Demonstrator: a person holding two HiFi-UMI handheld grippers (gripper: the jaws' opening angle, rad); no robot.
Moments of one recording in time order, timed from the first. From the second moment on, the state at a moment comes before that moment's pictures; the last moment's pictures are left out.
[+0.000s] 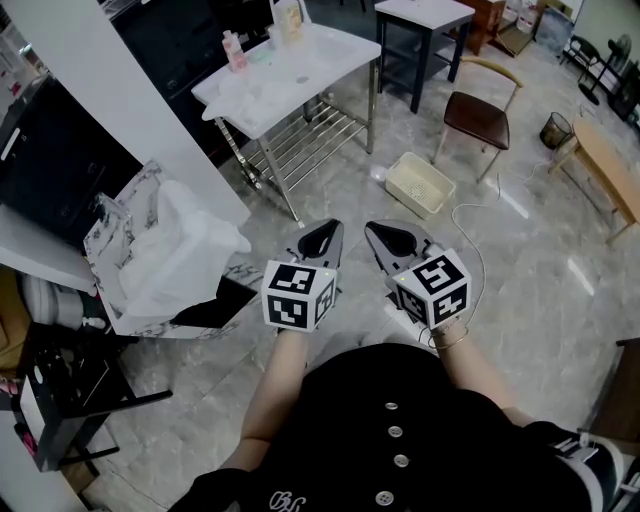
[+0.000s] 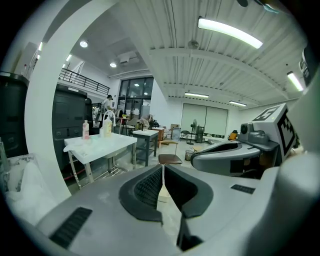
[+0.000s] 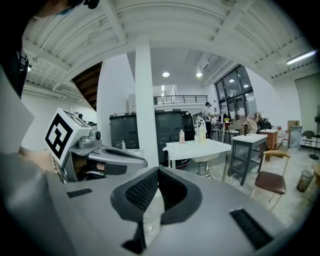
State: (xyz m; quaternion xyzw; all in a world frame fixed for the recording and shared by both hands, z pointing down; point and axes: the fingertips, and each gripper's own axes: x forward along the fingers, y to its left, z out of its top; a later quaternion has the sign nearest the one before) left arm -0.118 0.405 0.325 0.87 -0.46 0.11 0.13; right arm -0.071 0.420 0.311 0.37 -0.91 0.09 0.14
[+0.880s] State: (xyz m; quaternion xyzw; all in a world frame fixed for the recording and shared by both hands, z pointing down) left arm -0.095 0.399 0.341 0.85 -0.50 0.09 0.15; right arm -0.034 0.406 0.328 0.37 -0.91 0.10 0.14
